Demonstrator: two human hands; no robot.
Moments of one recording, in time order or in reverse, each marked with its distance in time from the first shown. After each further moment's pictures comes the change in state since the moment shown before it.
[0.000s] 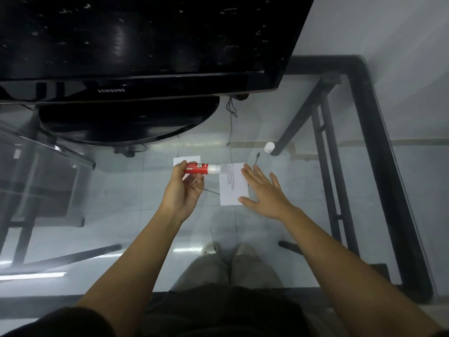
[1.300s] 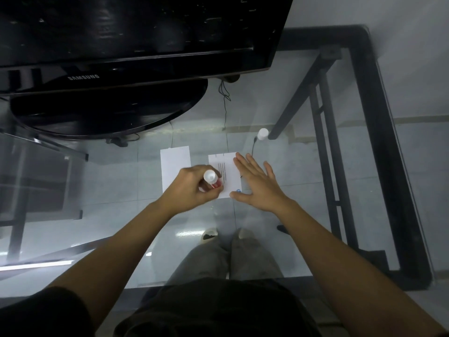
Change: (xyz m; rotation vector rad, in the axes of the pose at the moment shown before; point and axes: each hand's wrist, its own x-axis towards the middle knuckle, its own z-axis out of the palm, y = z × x) left_hand 0.011 -0.013 0.001 1.705 -0.596 0.703; right_hand 0.002 0.002 0.002 0.055 0.033 -0.005
